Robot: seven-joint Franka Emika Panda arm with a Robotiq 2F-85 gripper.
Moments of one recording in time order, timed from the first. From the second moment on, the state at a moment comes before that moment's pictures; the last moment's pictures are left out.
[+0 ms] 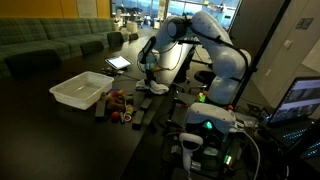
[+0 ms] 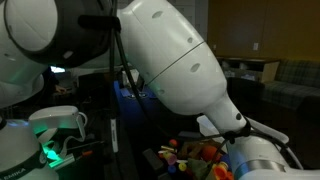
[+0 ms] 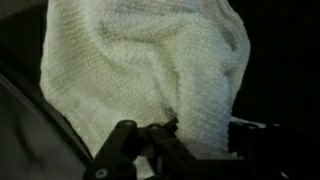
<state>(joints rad) -0.51 1.01 -0.17 -1.51 0.14 2.19 -0.31</state>
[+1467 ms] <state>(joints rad) -0.33 0.88 -0.12 -1.90 0.11 2.08 -0.14</state>
